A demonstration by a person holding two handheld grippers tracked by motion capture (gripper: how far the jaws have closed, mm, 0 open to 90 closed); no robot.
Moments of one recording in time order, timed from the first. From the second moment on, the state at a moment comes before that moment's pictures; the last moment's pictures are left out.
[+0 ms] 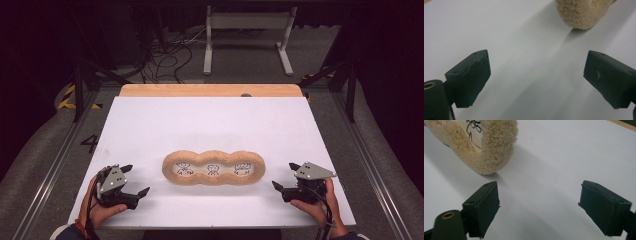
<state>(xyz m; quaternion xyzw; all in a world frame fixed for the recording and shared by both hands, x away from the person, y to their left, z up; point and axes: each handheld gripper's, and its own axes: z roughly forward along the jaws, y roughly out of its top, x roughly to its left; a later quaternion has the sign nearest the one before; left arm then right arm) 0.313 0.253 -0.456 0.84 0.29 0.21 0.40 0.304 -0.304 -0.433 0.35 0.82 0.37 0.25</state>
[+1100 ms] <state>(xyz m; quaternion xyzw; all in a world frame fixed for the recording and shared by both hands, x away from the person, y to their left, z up) 0.306 0.287 -0.464 0.83 0.33 0.20 0.41 0.284 -0.345 -0.451 0.41 0.80 0.35 0.27</state>
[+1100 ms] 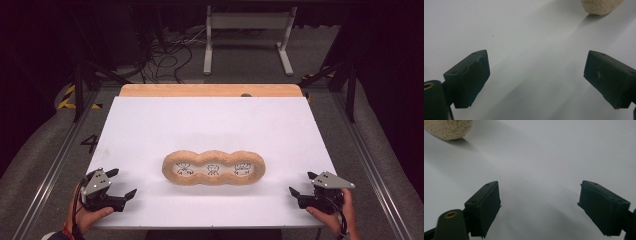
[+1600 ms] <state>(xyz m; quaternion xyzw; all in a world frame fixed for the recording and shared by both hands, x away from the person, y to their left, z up) 0.305 0.281 -0.464 0.83 0.32 0.20 0.41 0.279 -0.348 -0.455 0.41 0.80 0.35 0.27</state>
